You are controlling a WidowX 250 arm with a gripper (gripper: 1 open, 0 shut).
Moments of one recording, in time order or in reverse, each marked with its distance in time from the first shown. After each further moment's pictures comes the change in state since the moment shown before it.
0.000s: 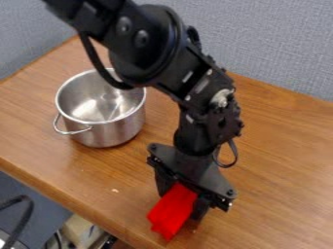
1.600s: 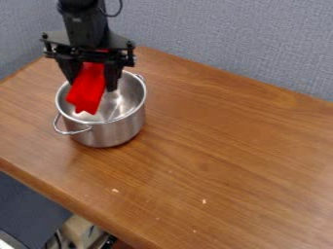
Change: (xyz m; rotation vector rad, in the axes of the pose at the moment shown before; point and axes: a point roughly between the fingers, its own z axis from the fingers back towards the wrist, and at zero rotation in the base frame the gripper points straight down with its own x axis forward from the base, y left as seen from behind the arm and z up) arm 0.035 0.152 0.072 0.012 -0.123 0.466
